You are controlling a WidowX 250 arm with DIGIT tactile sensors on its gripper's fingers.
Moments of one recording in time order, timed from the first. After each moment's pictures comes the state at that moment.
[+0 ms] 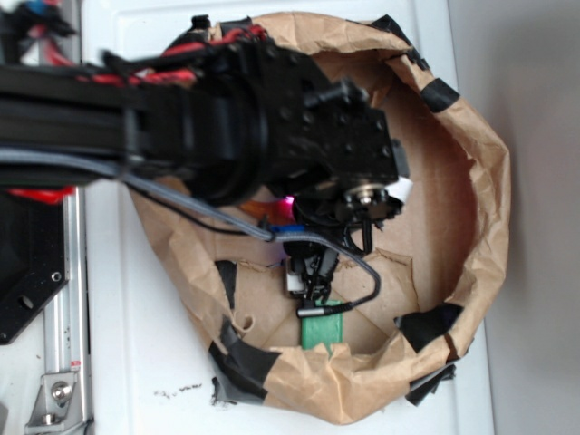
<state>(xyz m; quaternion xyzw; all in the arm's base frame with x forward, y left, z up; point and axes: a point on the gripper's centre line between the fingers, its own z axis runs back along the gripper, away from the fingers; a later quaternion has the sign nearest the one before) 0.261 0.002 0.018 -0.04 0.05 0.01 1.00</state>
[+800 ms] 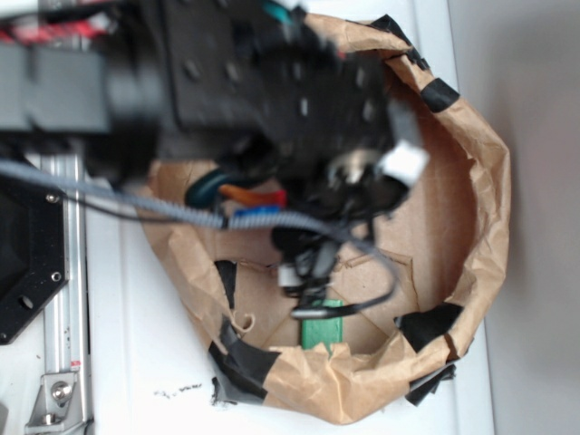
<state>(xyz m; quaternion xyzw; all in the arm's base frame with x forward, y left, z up) 0.272 0.010 0.116 -0.06 -0.03 0.00 1.00</state>
